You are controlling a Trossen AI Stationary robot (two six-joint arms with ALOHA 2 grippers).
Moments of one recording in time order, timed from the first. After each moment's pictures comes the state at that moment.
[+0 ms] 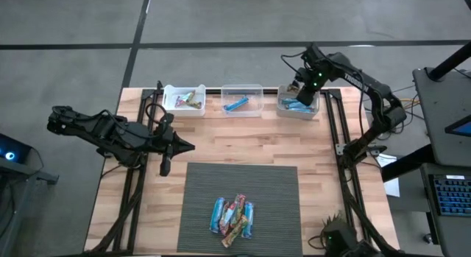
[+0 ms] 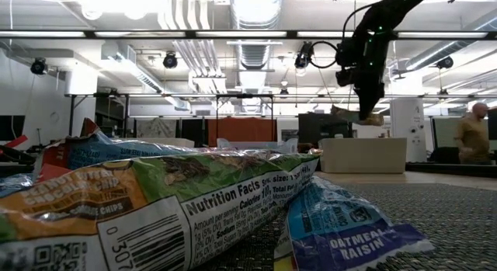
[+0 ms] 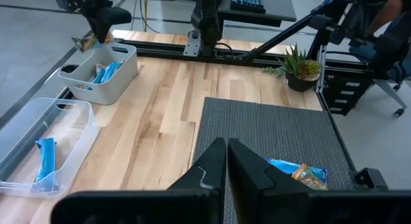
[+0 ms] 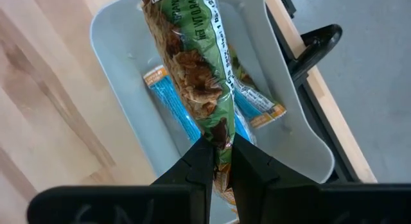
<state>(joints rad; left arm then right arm) -0.33 0.90 1.14 -0.66 -0.34 -0.25 -1.00 1.59 1.35 -1.09 -0.09 -0.42</state>
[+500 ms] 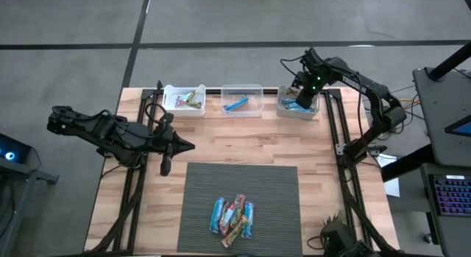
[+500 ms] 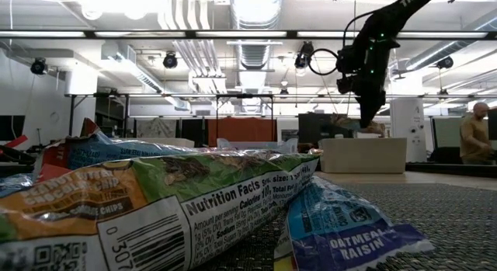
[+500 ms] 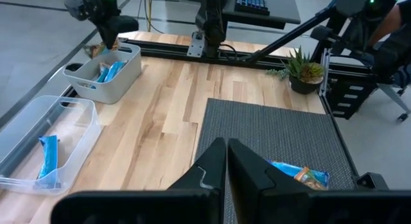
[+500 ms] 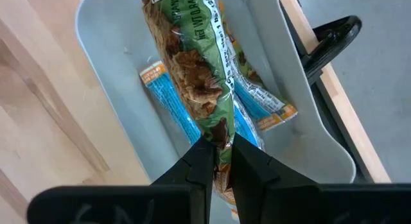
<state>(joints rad) -0.33 0.90 1.14 -0.66 -0.36 -0.26 -1.00 1.59 1.26 -1.01 -0.09 -0.42</state>
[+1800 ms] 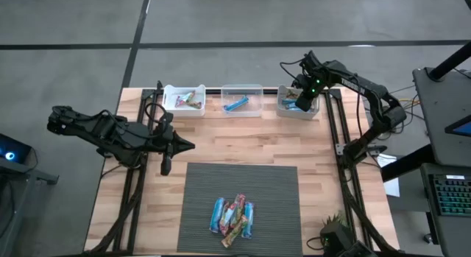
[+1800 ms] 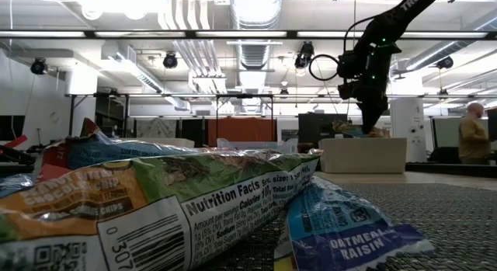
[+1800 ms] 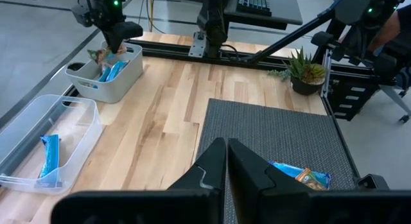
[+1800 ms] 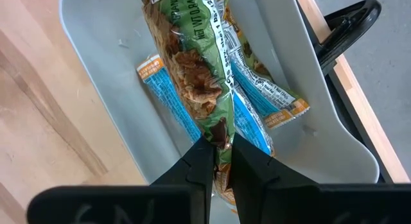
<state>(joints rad) -0.33 0.90 1.14 -0.66 -0.37 -0.27 -1.00 1.59 1.21 -0.97 -0.09 -0.40</state>
